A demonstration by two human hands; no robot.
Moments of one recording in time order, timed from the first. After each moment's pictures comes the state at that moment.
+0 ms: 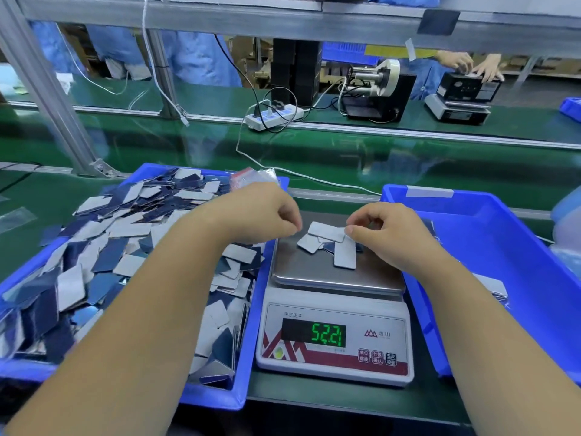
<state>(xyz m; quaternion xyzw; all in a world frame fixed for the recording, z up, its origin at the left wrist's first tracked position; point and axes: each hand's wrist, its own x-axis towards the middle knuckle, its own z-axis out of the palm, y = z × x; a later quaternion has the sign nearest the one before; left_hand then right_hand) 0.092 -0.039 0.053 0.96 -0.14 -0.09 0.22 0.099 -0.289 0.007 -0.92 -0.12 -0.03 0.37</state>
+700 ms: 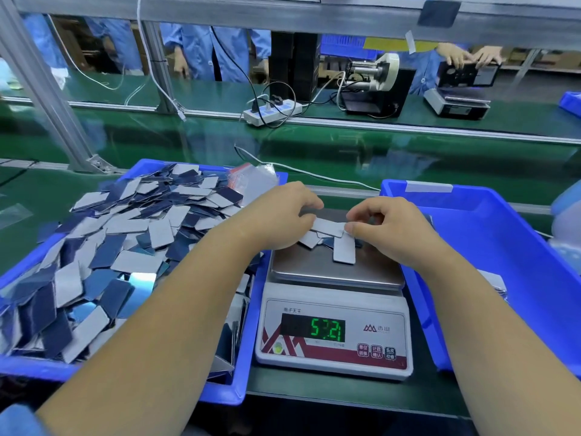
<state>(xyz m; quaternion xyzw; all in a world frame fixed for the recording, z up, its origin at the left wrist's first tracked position) 0.099 -0.070 0.026 0.95 -0.18 -0.01 0.24 0.099 -0.291 0.009 -0.92 -0.12 -0.04 0.38</state>
